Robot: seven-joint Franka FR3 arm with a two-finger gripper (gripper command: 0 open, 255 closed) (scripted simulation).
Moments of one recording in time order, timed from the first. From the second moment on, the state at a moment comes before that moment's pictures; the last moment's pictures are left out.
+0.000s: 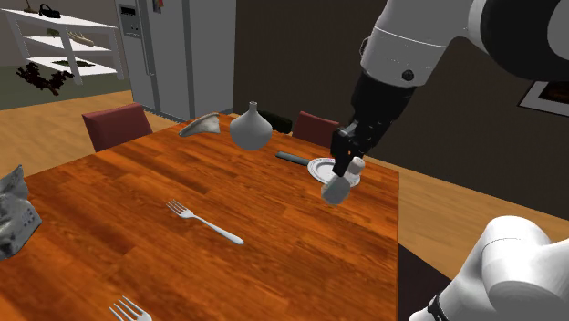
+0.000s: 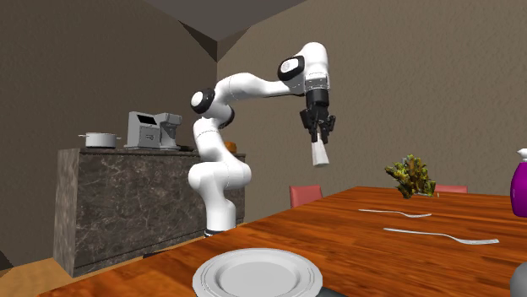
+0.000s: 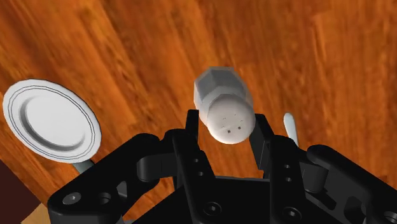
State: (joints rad) arm 0.14 -0.69 0.41 -2.18 0.11 1.63 0.49
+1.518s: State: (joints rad) arm 0.08 -0.09 0.96 -1.71 -0.10 1.66 1.06
